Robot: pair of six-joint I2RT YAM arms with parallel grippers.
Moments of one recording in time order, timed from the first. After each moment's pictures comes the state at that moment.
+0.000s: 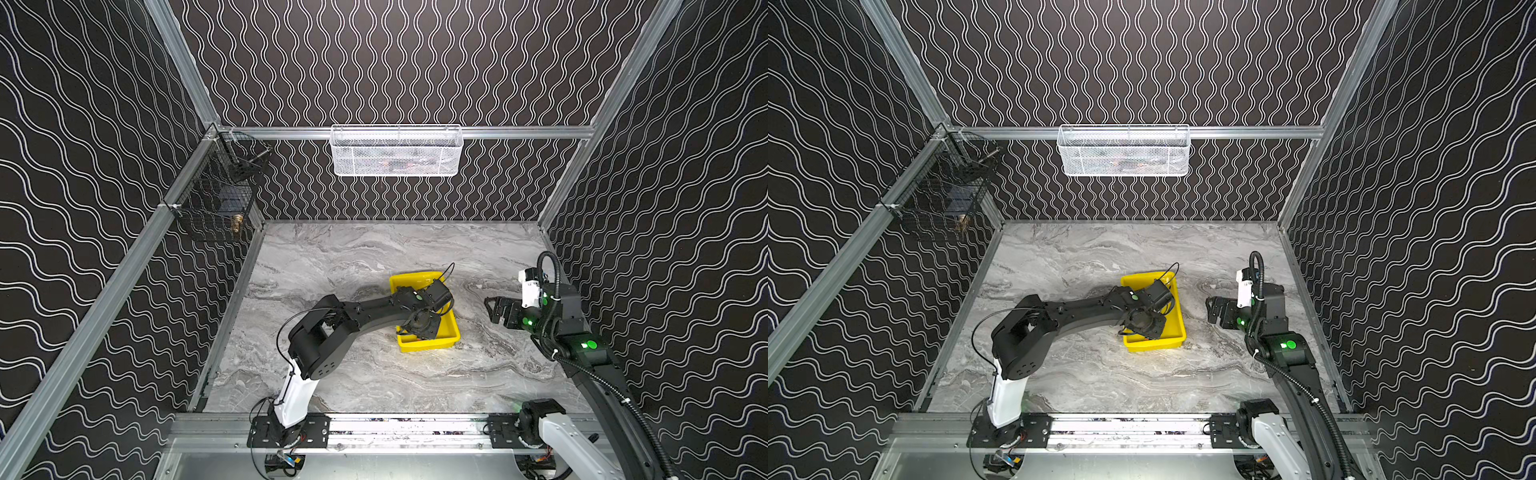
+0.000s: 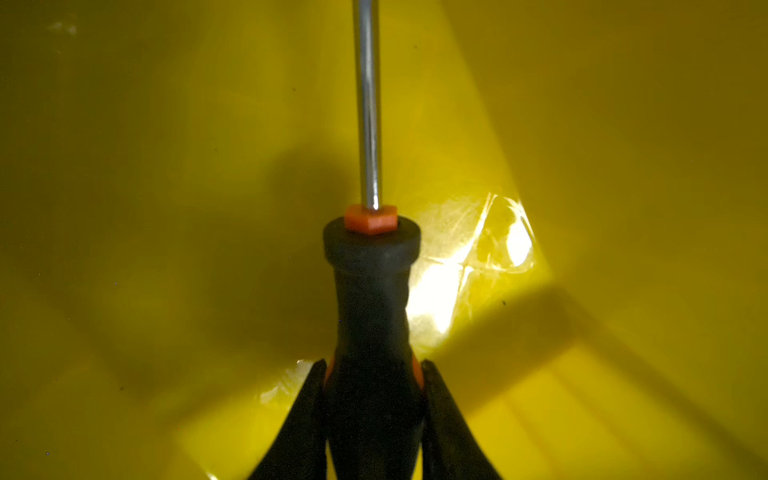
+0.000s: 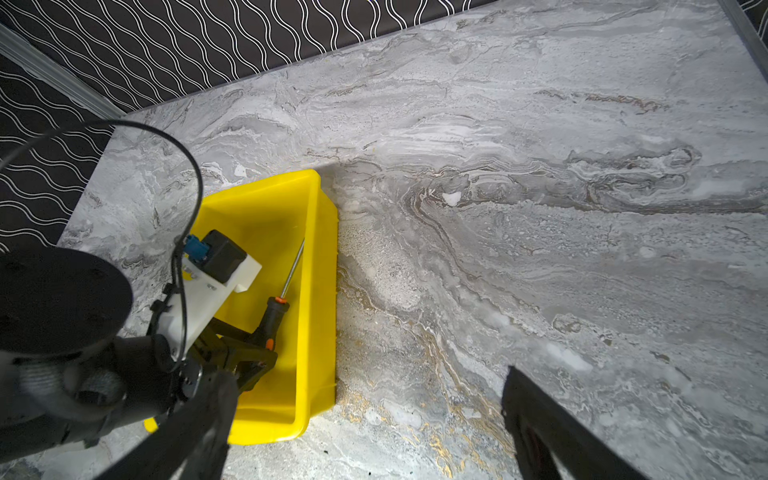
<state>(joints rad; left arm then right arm) -0.96 2.04 1.47 -0.68 -0.04 -0.54 0.13 0.77 0.75 -0.63 -0.19 0.26</state>
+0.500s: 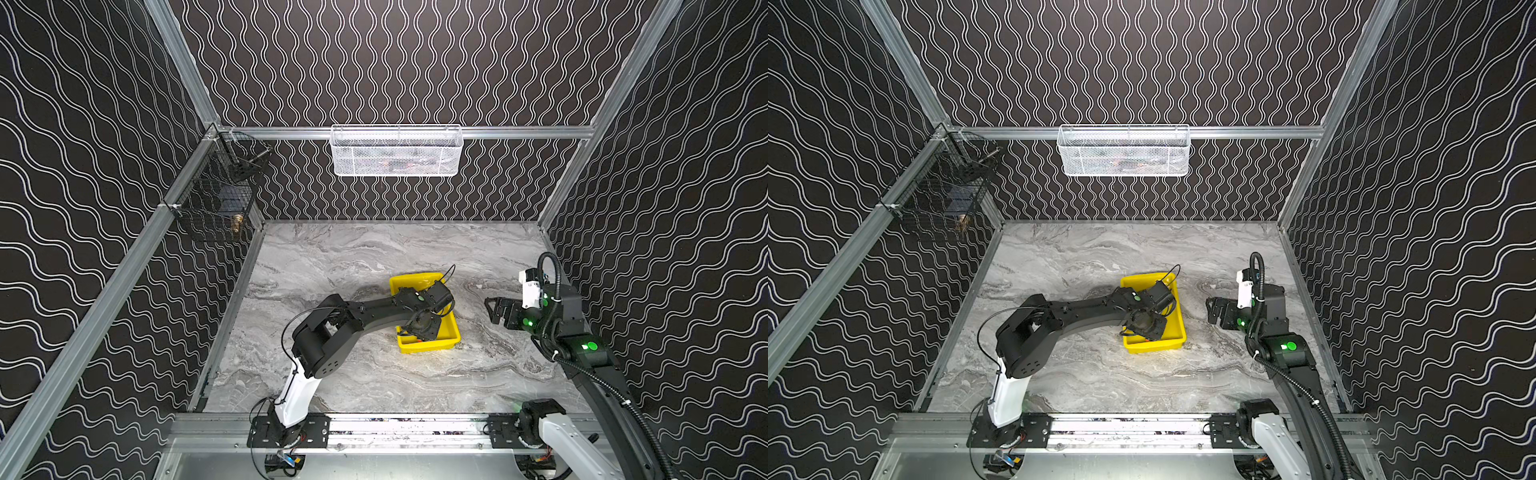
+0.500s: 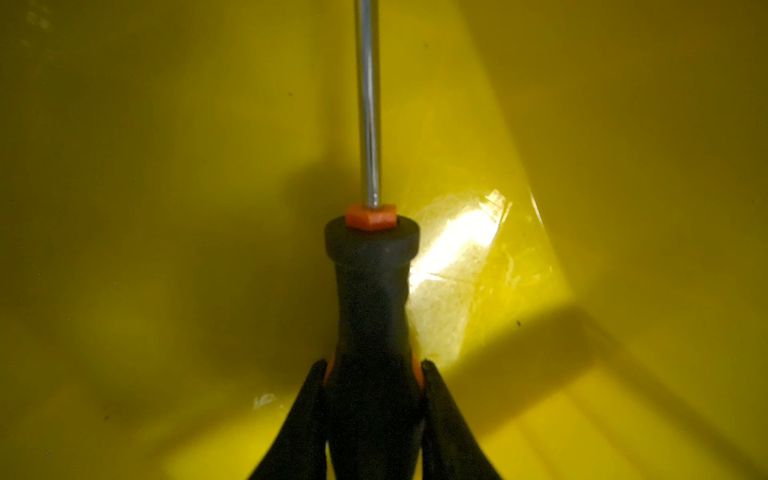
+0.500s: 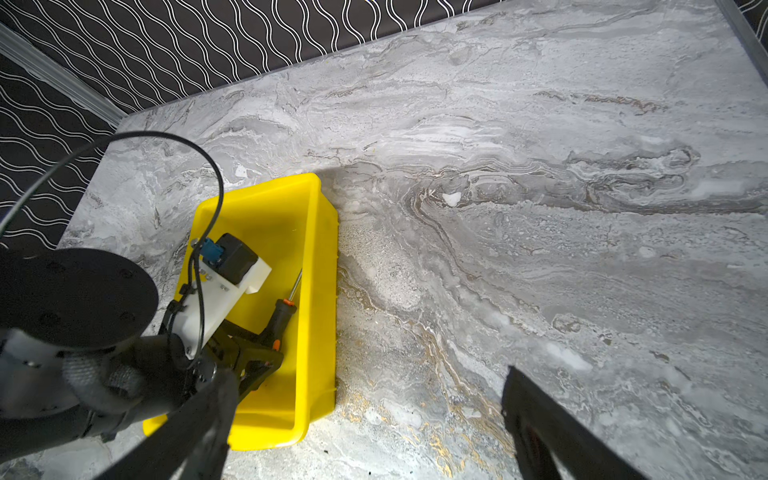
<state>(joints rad) -0.96 2.07 1.49 -0.69 -0.04 -0.55 0.13 0.76 0.75 -0.63 -0.19 0.26</state>
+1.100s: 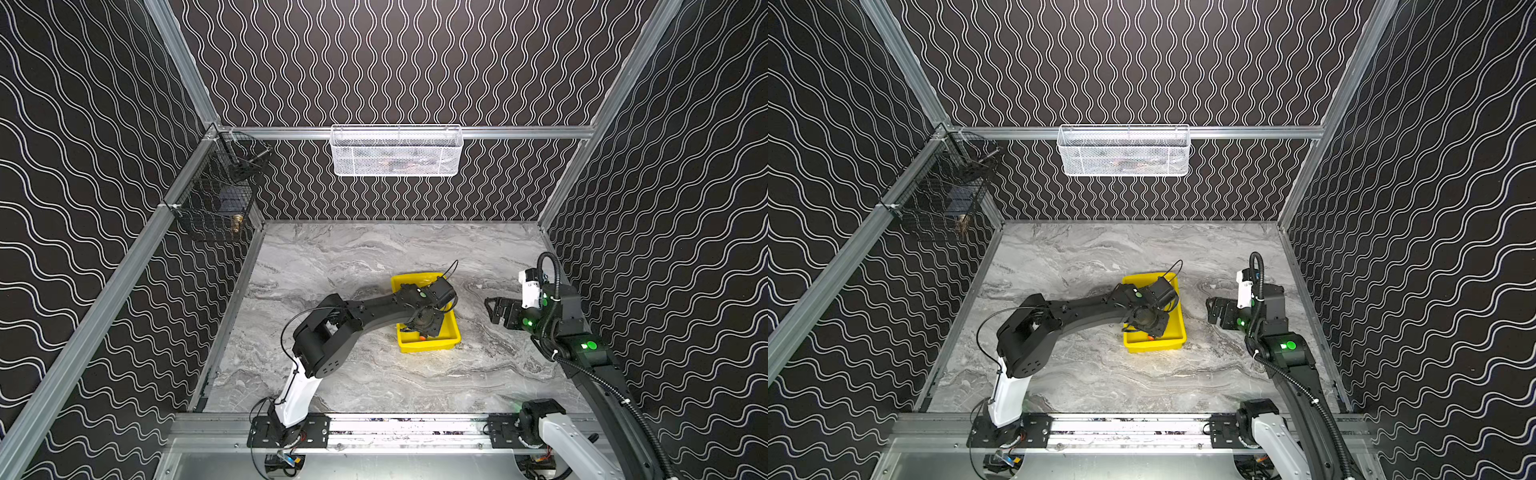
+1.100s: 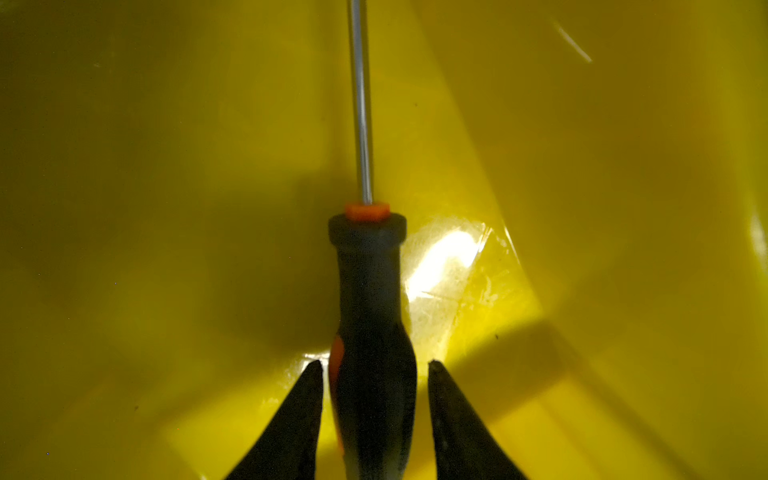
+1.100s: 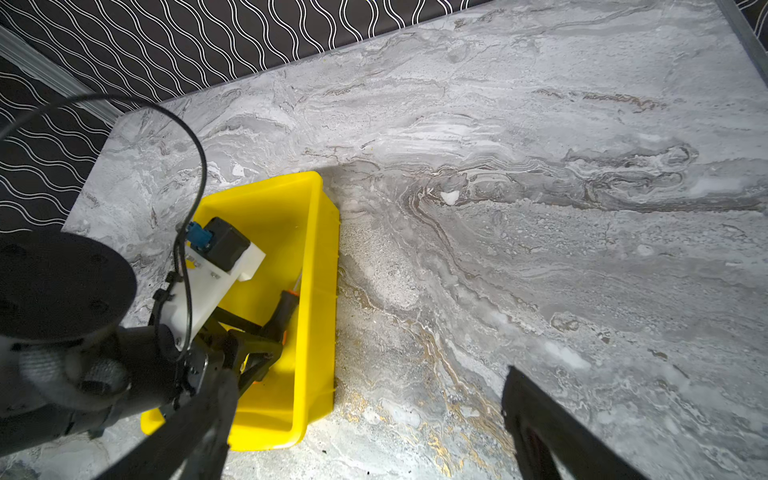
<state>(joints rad) -0.96 2.07 1.55 -0.71 -0.08 -0.54 0.13 0.77 0.75 -0.63 -0.19 0.26</state>
